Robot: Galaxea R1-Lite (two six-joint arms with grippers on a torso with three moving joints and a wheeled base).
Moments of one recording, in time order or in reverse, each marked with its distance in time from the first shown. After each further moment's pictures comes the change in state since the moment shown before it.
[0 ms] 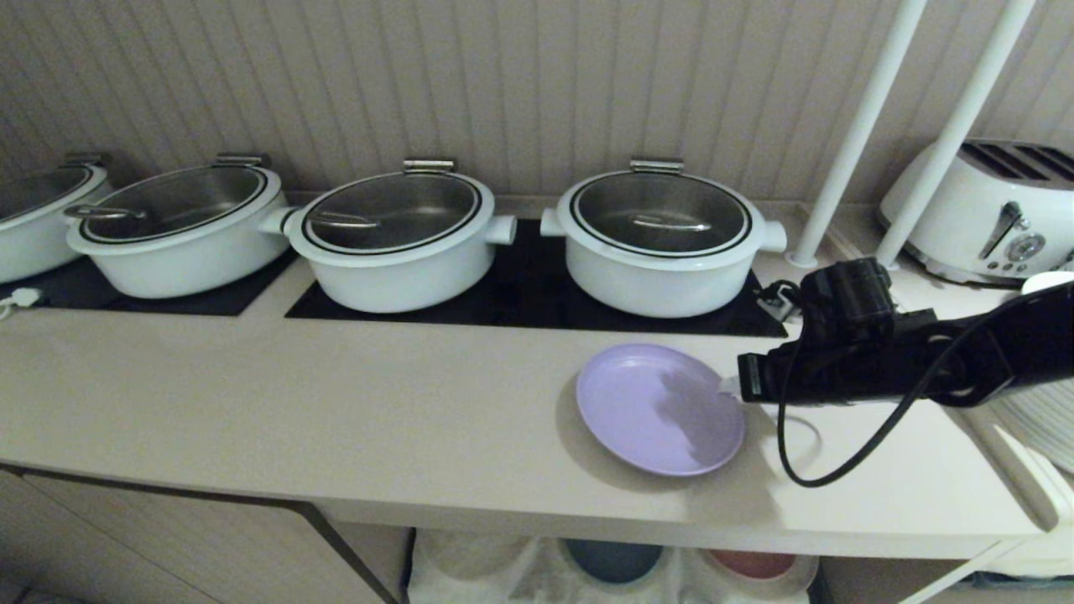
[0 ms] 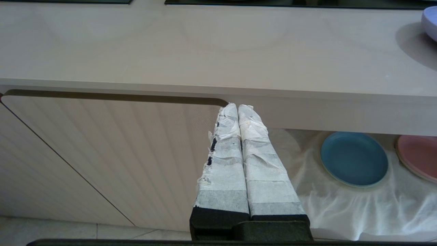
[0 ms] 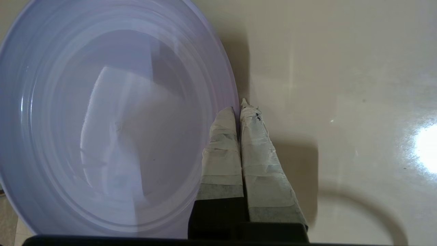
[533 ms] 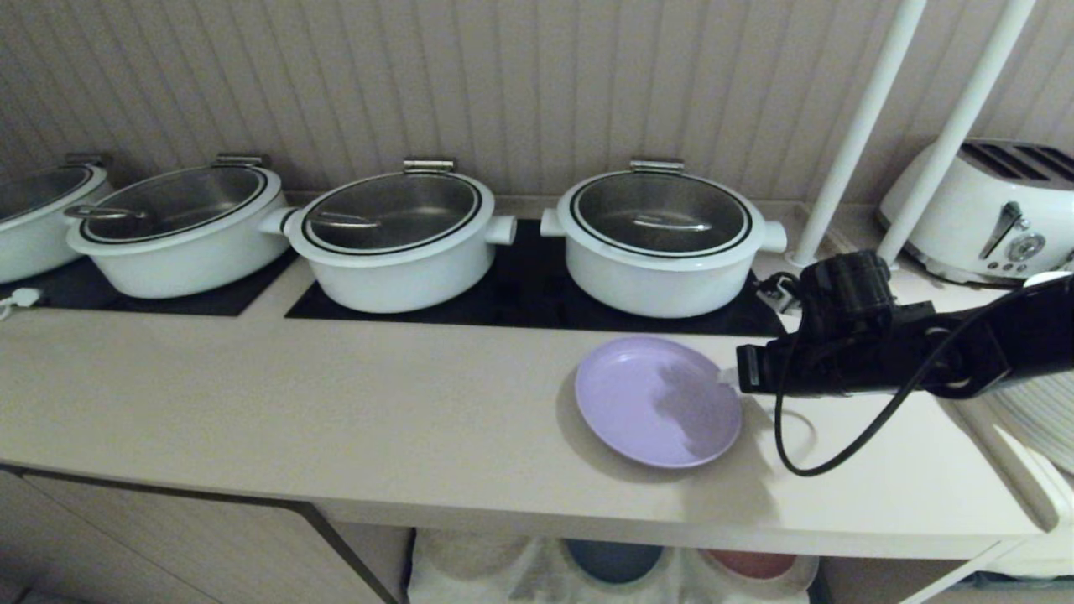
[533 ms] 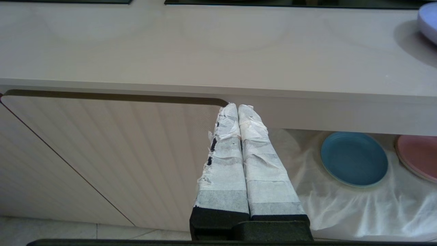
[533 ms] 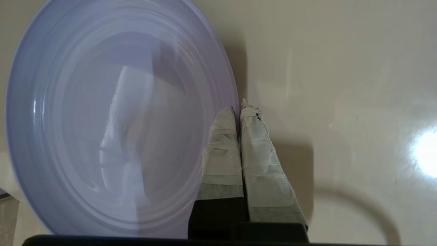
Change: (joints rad) left arm 0.000 0.000 0.000 0.000 0.000 0.000; right arm -0.001 0.006 -0.036 0.002 0.001 0.000
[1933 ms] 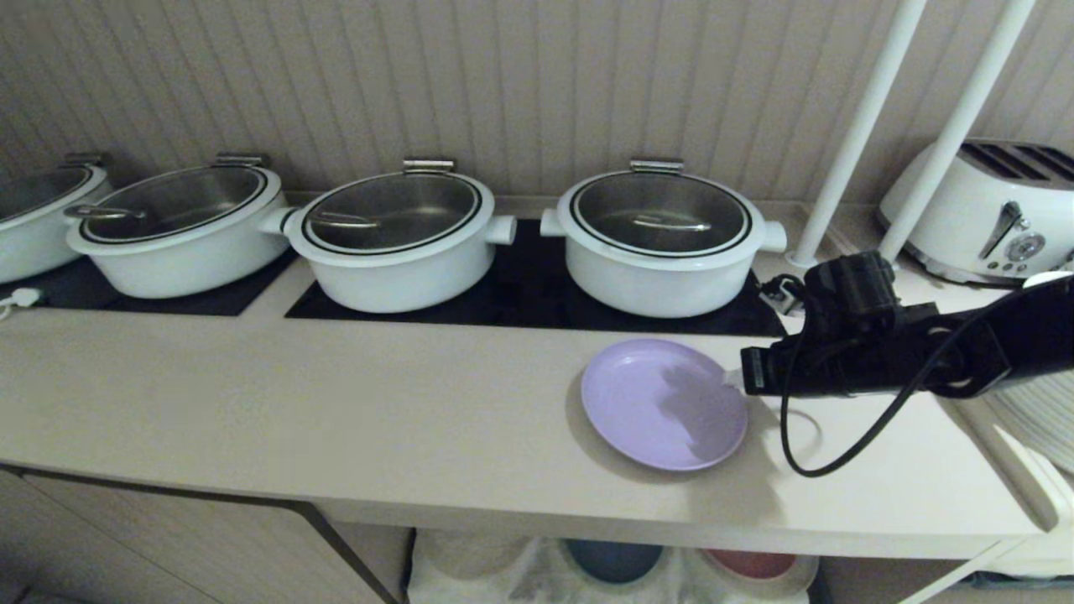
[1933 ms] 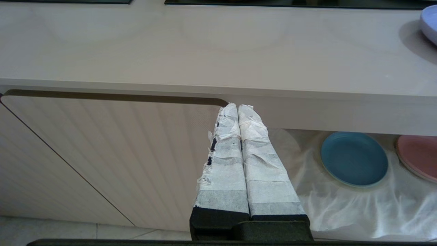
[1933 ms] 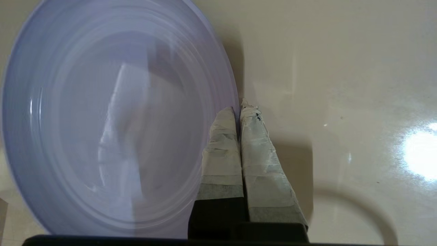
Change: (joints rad) left arm 0.000 0.000 0.000 0.000 0.000 0.000; right arm -0.017 0.006 0.006 0.004 0.000 -0.037
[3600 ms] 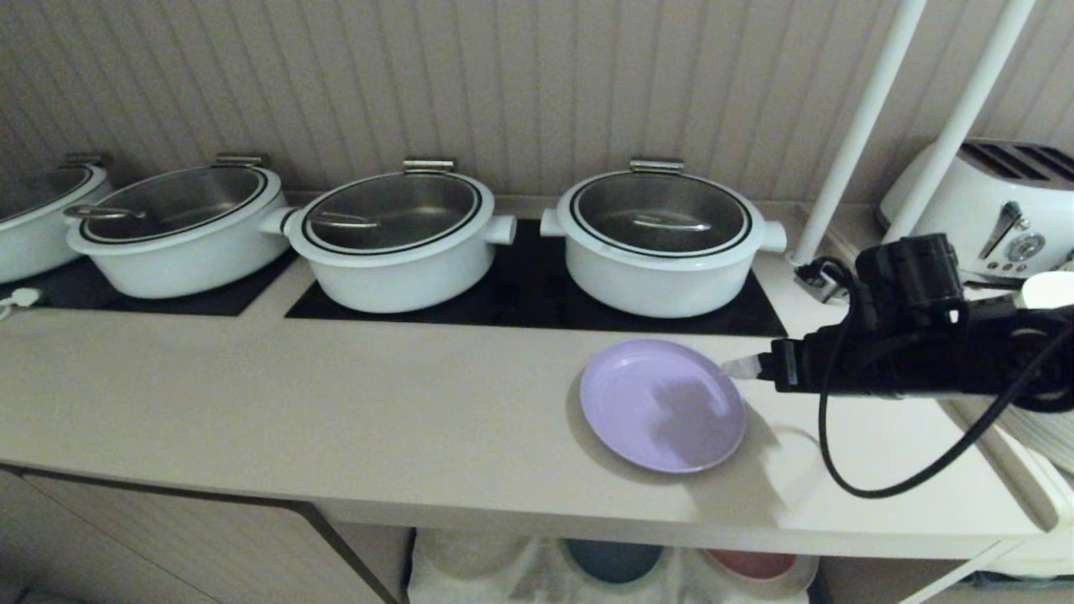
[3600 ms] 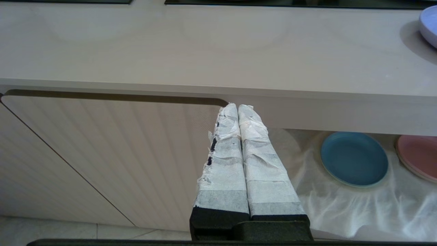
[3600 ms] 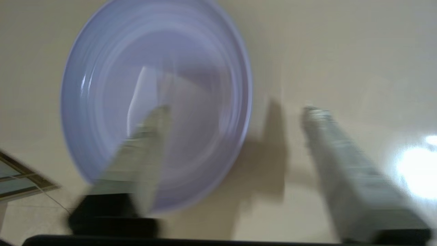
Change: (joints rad) left arm 0.000 0.000 0.000 0.000 0.000 0.000; right arm 0.000 -0.176 0.108 -0.001 0.000 -0.002
